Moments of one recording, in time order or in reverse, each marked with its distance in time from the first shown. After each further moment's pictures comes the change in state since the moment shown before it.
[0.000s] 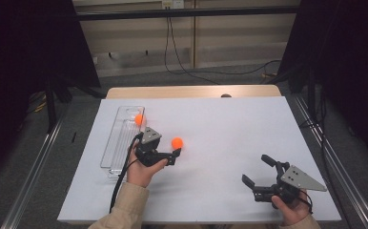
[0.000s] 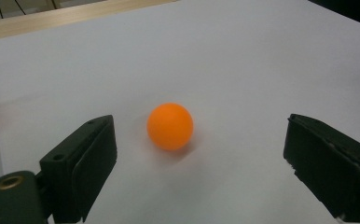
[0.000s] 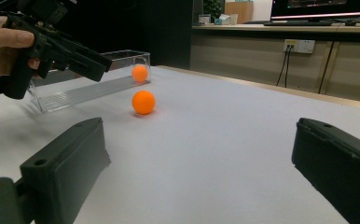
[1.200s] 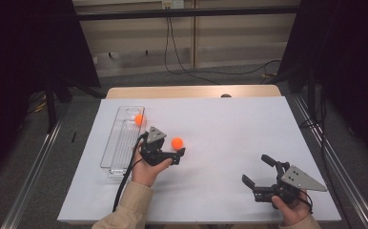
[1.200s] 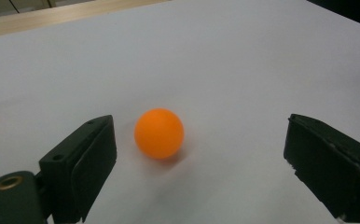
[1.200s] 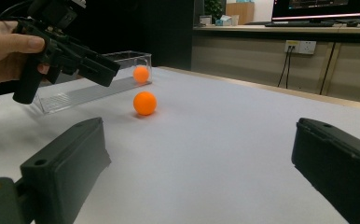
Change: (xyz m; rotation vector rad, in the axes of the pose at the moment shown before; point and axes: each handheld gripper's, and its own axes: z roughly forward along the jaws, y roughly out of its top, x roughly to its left) left arm -0.007 0.001 0.012 0.003 -0.009 0.002; right arm 0.000 0.000 0.000 -0.006 0.003 -0.001
